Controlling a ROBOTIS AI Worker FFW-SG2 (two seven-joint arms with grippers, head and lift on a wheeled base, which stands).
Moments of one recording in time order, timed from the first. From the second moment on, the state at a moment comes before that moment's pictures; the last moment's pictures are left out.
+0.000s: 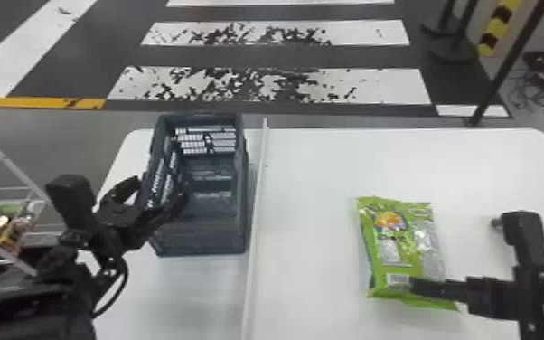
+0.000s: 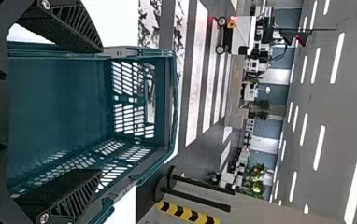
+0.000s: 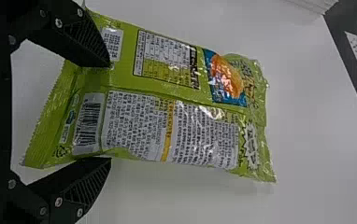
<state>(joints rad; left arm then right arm) 0.34 0.06 0.27 -1.93 0.13 0.36 -0.41 0.22 -0.18 -0.17 -1.96 -0.15 1.33 0.54</state>
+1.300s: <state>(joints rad) 0.35 0.05 0.27 -1.94 0.13 0.36 -0.41 0.16 -0.17 -0.58 -2.13 -0.34 1.37 0.59</state>
